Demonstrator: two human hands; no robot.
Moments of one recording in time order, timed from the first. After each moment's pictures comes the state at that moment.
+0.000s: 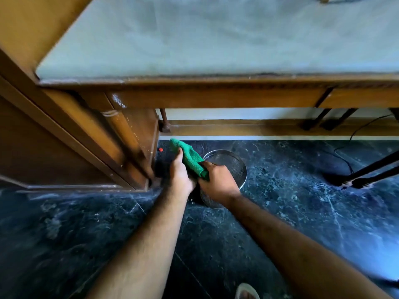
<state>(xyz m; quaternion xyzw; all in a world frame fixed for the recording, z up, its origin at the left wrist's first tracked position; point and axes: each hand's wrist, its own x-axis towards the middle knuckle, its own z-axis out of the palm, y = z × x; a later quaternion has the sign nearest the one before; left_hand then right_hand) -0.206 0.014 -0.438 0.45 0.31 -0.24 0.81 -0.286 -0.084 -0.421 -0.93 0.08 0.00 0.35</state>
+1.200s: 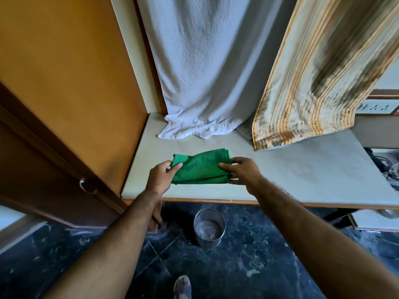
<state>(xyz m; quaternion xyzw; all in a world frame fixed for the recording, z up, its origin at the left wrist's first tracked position) -0.154 0.032 0.028 0.88 -0.02 -0.09 0.48 -0.238 -0.228 0.068 -0.67 0.29 0.05 0.68</state>
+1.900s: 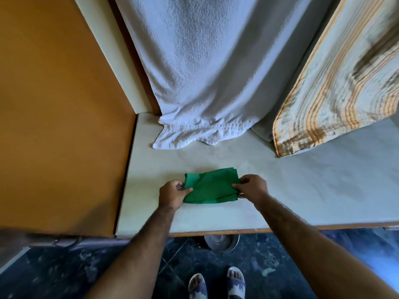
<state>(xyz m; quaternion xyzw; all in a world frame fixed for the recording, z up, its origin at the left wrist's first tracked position) -0.028 0.003 -0.075 0.90 0.04 -0.20 0.38 -0.115 -0.244 -0.066 -0.73 0.42 0.07 0.53</state>
